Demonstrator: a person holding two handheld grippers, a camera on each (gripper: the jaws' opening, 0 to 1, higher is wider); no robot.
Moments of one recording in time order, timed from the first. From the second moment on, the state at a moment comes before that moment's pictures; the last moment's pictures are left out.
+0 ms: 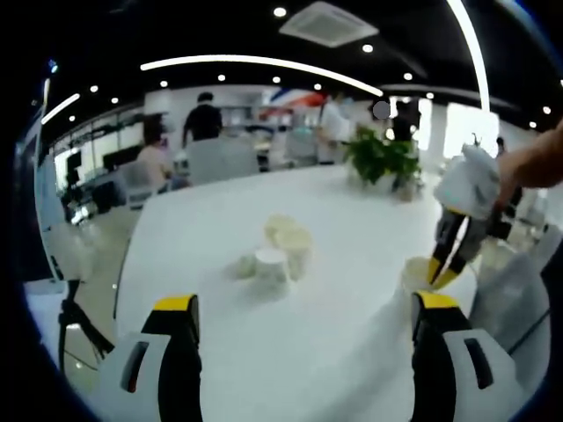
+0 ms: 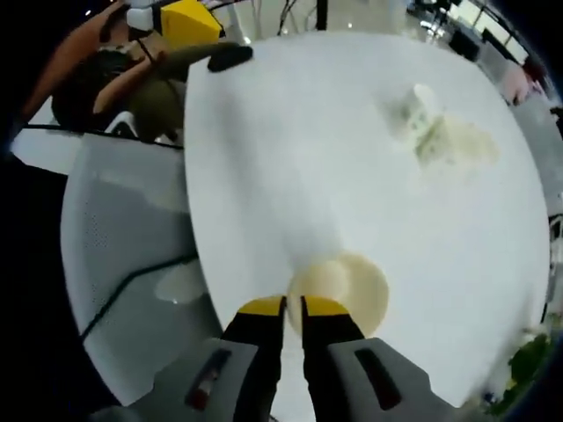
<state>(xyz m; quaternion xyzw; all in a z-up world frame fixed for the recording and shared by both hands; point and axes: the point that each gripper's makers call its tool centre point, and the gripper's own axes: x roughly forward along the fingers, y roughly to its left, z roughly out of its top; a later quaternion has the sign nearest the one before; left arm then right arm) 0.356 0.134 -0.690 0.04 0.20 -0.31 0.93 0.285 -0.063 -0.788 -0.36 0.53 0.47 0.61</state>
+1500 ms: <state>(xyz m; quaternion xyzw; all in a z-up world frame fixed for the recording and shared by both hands) 0.358 0.098 -0.688 0.05 0.19 -0.34 0.92 0.366 -0.167 -0.675 -0.14 0.25 0.39 0.87</state>
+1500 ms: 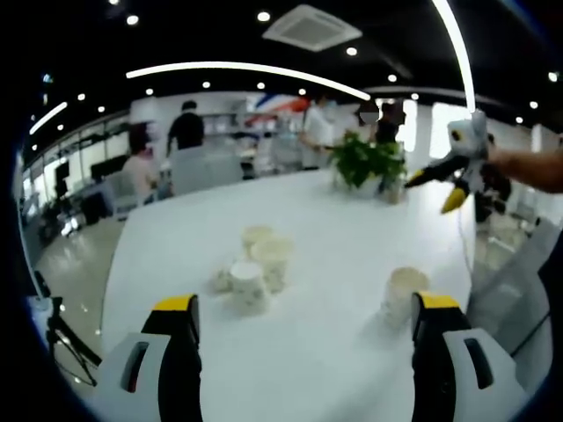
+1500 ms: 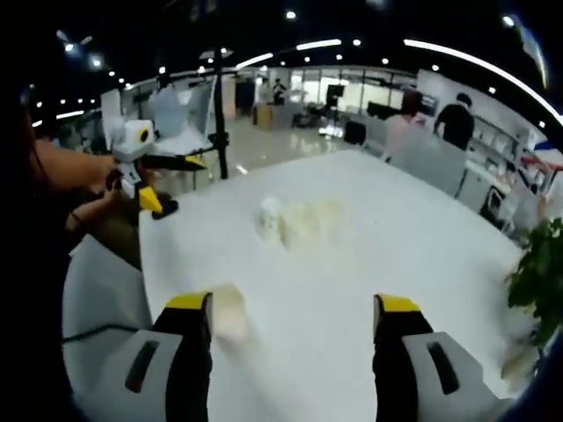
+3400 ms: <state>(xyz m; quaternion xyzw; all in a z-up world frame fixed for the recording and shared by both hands) 0.371 0.120 -0.703 0.04 0.16 -0.31 0.93 0.400 -0.183 -0.707 -0.07 0.13 0.39 0.91</state>
